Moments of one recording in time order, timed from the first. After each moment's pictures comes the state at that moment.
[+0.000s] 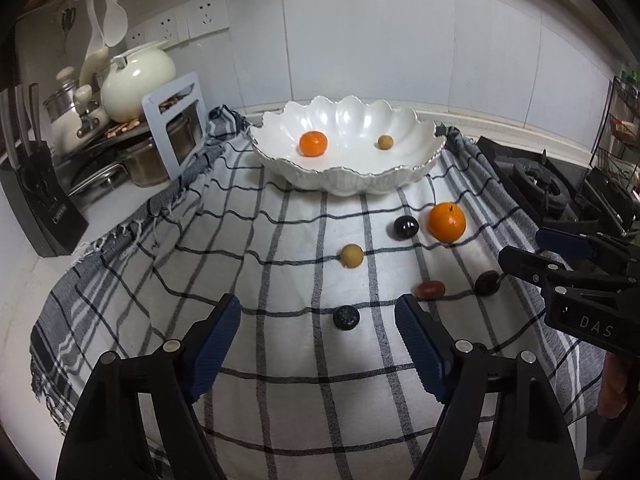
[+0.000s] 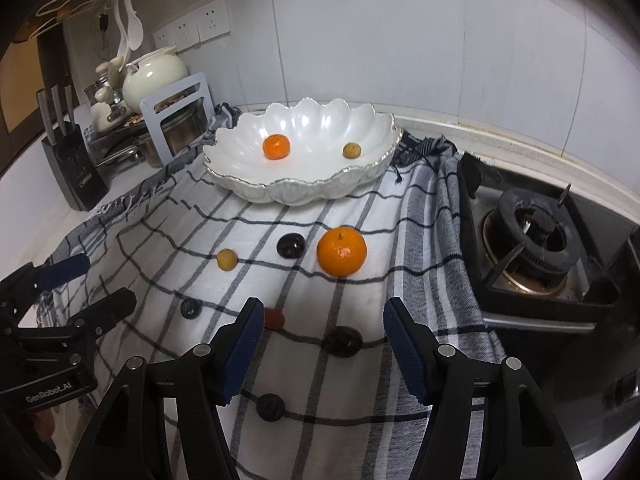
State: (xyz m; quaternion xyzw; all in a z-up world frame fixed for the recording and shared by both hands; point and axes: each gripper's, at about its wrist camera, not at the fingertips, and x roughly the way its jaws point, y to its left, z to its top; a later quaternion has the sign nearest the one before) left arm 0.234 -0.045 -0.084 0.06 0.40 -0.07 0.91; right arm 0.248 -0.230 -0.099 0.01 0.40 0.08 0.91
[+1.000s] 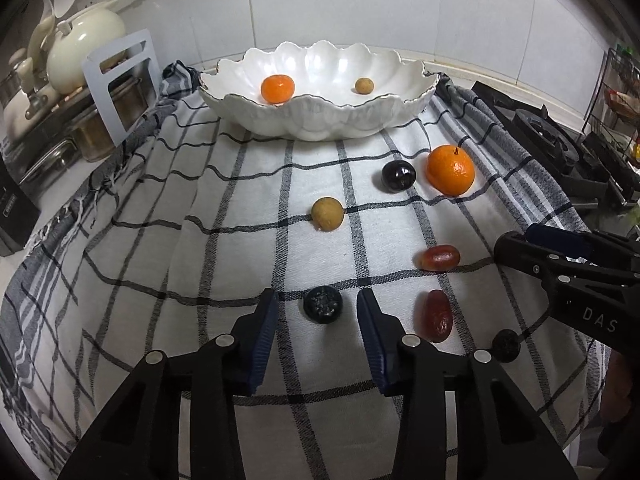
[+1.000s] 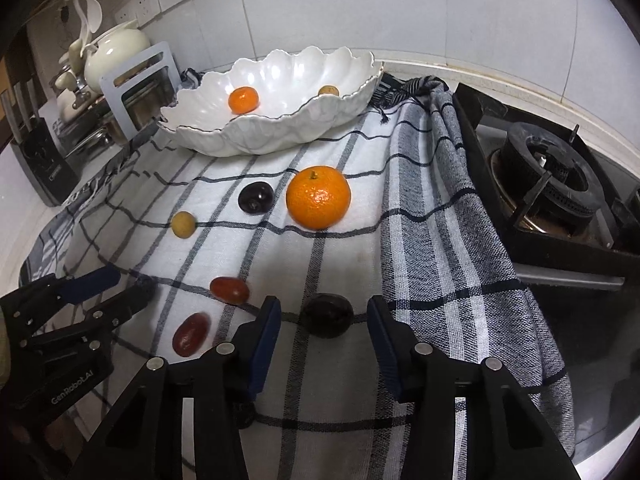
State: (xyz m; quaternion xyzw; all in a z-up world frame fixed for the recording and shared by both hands) left arm 0.269 -0.059 -0.144 0.07 0.45 -0.11 0.88; right arm 0.267 -0.237 -0.152 0.04 0.46 0.05 0.89
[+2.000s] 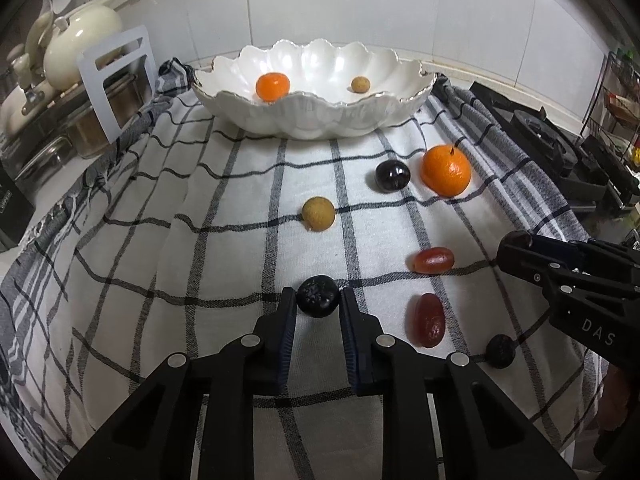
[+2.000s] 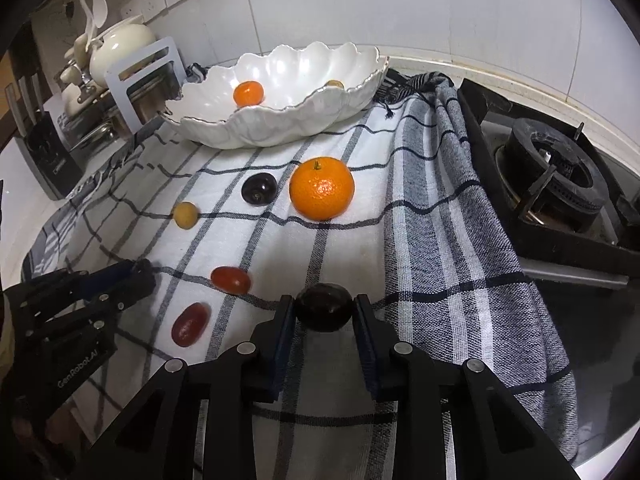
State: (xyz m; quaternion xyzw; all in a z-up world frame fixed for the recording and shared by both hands) left arm 0.270 -0.063 -0.144 0.06 0.45 -0.11 0.89; right arm 0.261 -0.237 -0.153 0.03 0.46 0.07 0.89
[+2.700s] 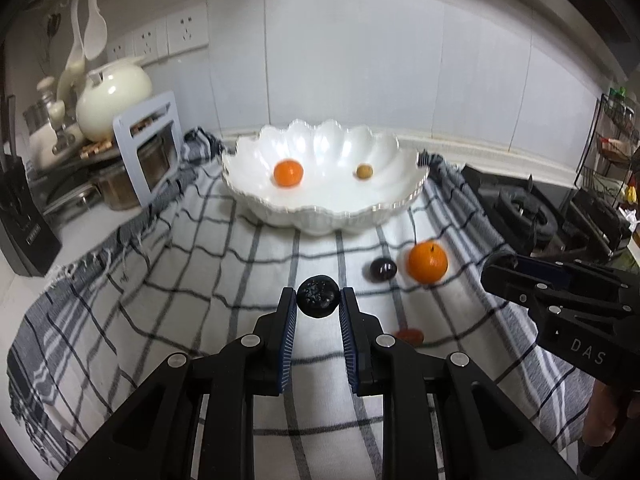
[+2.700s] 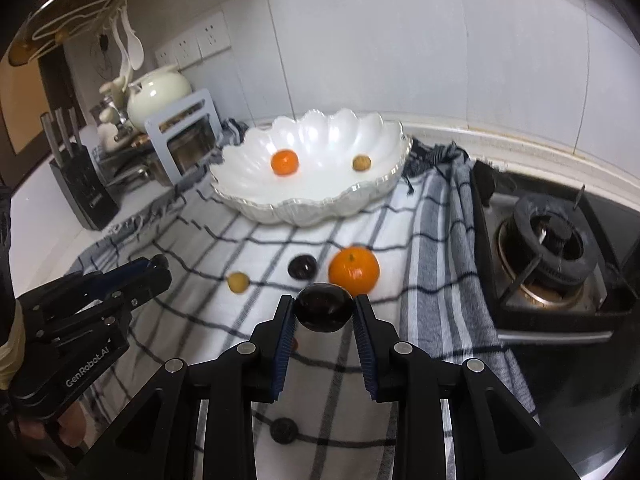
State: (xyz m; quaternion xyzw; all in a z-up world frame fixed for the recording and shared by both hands) left arm 0.262 -0.058 -0.073 0.03 0.36 -0.10 0.93; right arm 0.259 -0.231 -0.090 0.04 0.38 0.11 0.92
